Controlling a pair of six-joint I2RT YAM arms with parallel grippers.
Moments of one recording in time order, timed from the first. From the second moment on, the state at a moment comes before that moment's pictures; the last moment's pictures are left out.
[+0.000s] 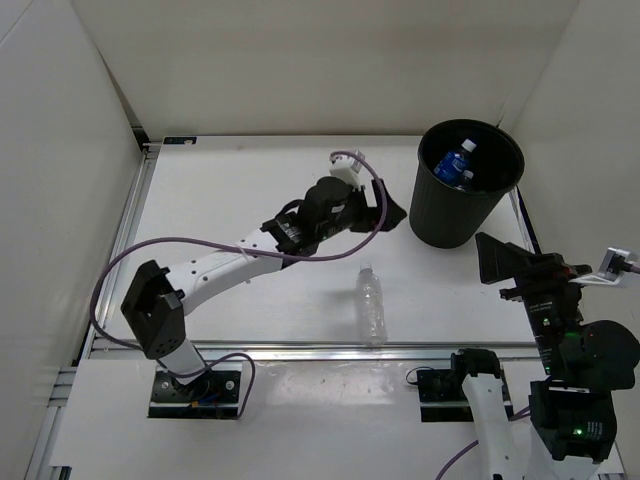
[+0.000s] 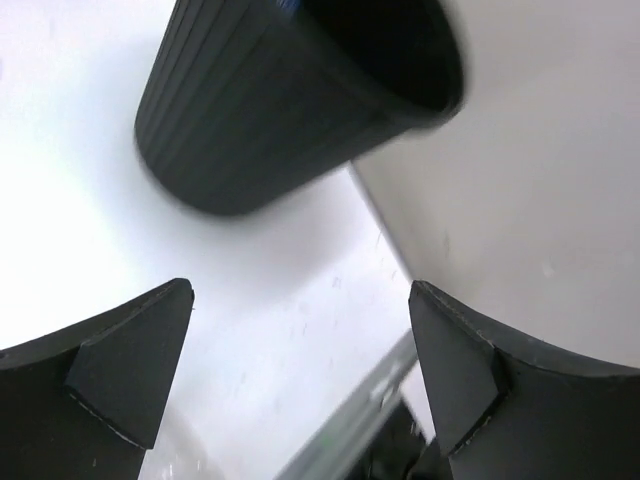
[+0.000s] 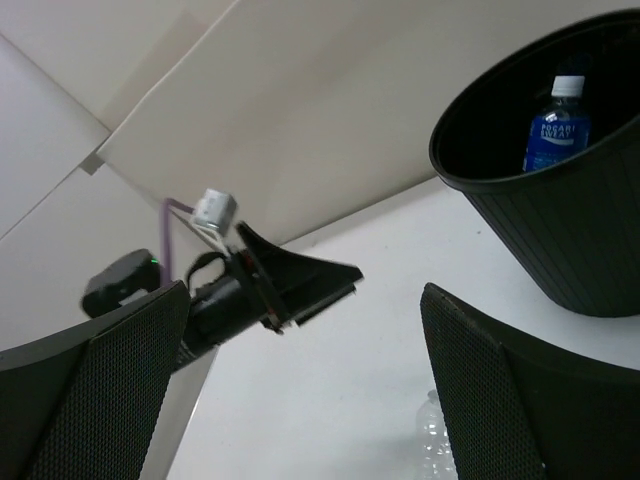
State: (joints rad) left arm -0.92 1.63 1.41 0.03 -0.07 -0.69; right arm -0.03 0.32 1.19 -0.69 -0.20 0.73
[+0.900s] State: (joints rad) left arm -0.95 1.95 1.30 -0.39 0.08 -0.82; right arm -0.03 0.24 1.13 -0.72 -0.13 0.70
